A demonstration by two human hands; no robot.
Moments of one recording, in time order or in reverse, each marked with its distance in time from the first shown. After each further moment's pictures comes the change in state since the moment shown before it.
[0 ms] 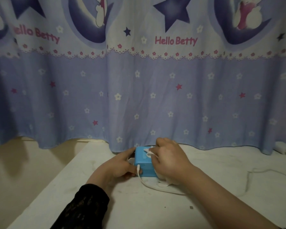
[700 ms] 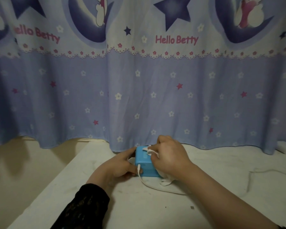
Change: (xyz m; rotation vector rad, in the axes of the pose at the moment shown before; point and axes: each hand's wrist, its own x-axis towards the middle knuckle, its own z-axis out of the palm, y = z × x) left_hand -0.006 0.007 0.001 0.047 0.017 0.013; right_hand 0.006 0.001 0.000 0.052 -0.004 0.056
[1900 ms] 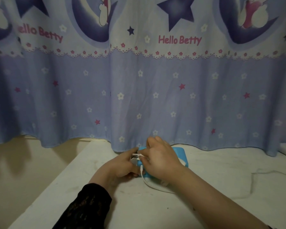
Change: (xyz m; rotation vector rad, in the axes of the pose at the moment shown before) left_hand 0.000 0.001 0.005 -0.018 0.019 0.032; right_hand 0.008 -0.020 0.015 -0.034 0.003 -0.154
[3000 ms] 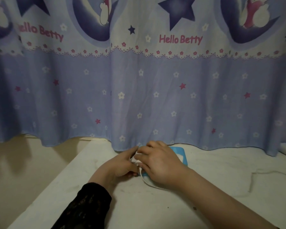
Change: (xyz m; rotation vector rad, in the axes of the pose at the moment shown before) left_hand -0.001 -0.002 -0.005 0.072 -0.005 0.042; right_hand -0.008 0.004 0.000 -0.095 -0.009 -0.292
